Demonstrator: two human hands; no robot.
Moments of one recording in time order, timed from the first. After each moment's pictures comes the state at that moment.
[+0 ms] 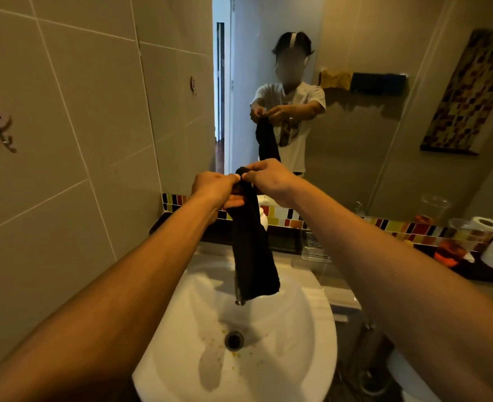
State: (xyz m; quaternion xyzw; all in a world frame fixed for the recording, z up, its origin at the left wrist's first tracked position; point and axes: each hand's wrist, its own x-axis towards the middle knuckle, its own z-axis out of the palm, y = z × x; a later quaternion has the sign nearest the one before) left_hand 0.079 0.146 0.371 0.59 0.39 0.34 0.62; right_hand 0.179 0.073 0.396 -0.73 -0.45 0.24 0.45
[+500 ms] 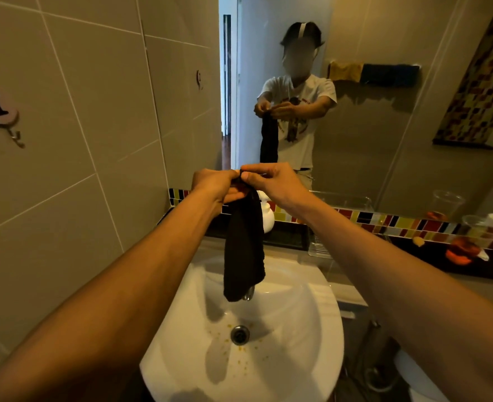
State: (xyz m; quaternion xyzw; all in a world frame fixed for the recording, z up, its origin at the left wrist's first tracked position) left_hand 0.077 0.157 0.366 0.53 0.39 0.36 0.66; right_hand 0.186 0.067 0.366 -0.65 -0.53 0.19 0.51
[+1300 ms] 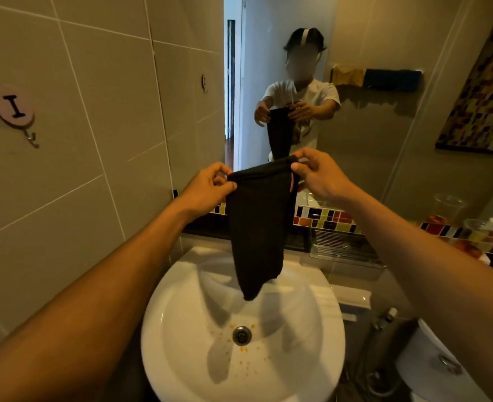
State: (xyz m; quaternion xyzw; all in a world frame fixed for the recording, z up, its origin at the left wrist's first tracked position) left_hand 0.030 0.174 0.356 0.80 0.23 0.30 0.47; right_hand 0.229 0.025 0.393 -0.67 -0.53 0.17 0.50
